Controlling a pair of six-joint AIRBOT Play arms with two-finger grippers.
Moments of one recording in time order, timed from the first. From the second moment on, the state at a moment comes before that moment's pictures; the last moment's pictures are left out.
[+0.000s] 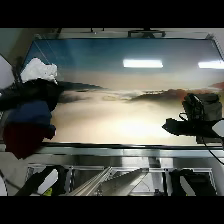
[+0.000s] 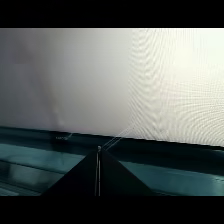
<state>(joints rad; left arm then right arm) 0.29 -1.03 1.09 0.78 -1.17 -1.12 0.00 -0.70 0.68 -1.05 1.25 1.65</state>
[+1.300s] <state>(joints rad) 0.31 -2.23 2.06 1.28 -0.76 -1.35 0.00 -0.70 0.68 -1.05 1.20 1.65</state>
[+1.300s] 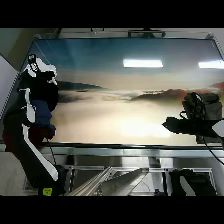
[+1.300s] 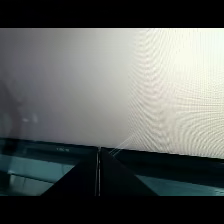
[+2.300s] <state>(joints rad) -0.31 -1.37 1.54 0.80 -1.30 -1.35 0.00 -0.70 0.68 -1.05 1.22 1.54</state>
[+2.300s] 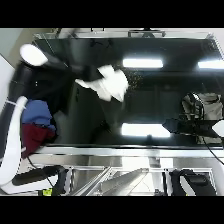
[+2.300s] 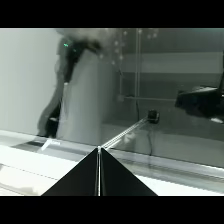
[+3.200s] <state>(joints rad) -0.18 -1.31 1.21 0.96 -1.25 -1.33 0.01 -1.02 0.74 -0.88 1.14 1.34</state>
